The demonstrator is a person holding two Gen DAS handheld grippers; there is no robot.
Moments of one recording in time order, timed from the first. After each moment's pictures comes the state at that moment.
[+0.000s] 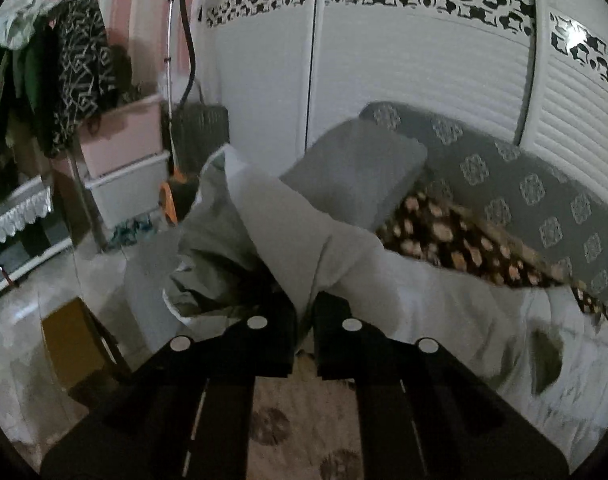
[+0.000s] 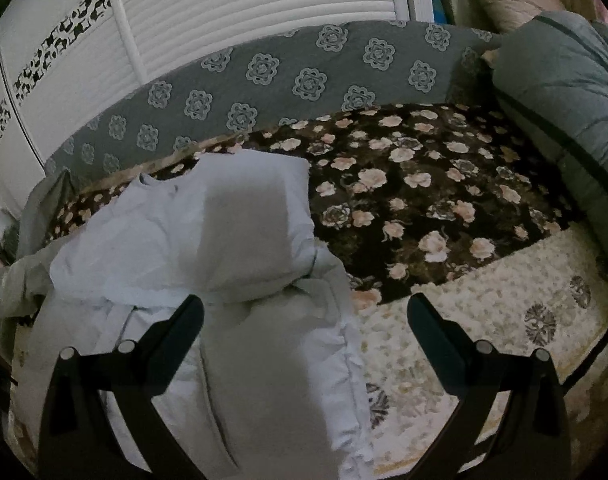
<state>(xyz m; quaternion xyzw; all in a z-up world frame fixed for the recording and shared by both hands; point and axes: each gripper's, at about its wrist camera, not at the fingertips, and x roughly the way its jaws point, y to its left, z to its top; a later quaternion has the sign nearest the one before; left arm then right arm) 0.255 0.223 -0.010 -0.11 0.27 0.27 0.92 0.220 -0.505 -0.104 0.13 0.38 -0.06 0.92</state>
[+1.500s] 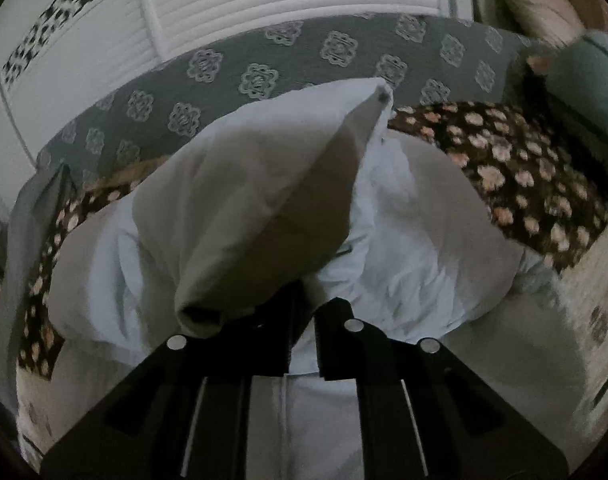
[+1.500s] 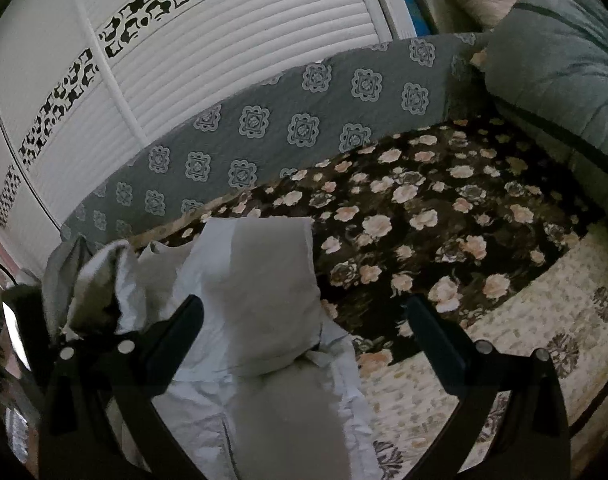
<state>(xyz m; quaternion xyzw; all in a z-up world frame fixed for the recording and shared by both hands) 0.312 -0.335 -0.098 0.12 0.37 -0.07 0.92 0.242 -0.544 -0.087 0.20 0.31 -0.05 0.93</state>
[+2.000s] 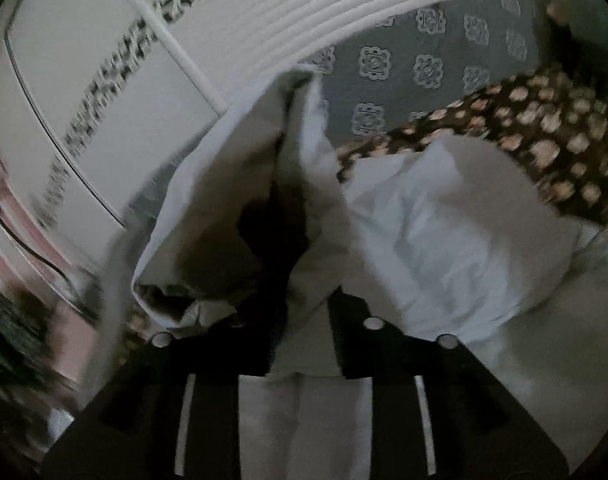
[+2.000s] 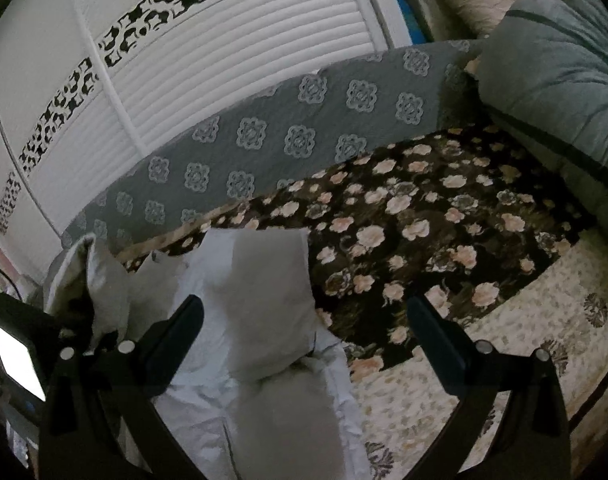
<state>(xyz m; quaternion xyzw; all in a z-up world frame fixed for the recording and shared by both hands) 0.277 -0.365 -0.092 0.30 0.29 0.08 0.91 0.235 -0.555 -0.077 0.21 0.30 -0.05 0.93</state>
